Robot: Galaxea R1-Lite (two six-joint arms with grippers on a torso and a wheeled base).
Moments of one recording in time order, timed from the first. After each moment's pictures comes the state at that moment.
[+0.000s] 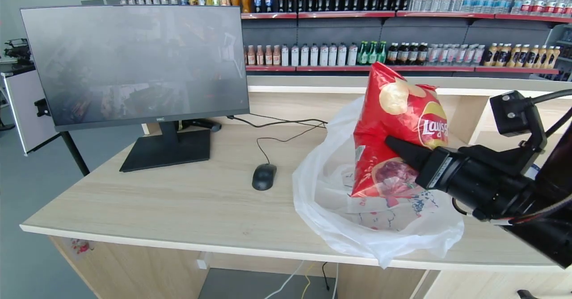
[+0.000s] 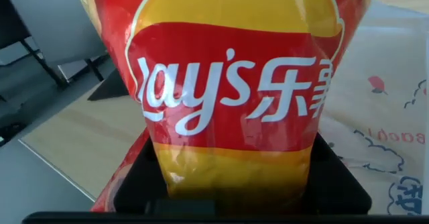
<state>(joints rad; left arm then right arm) 0.00 0.00 0.00 0.00 0.00 0.00 0.56 1.48 -0.55 -0.93 -0.14 0.33</state>
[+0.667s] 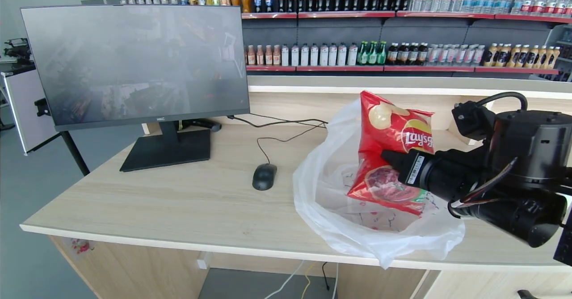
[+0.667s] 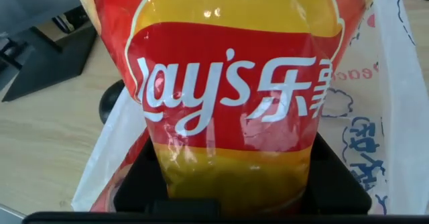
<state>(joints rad) 0.00 0.00 0.00 0.00 0.00 0.00 0.53 1.55 -0.70 -0.61 -0.28 0.41</state>
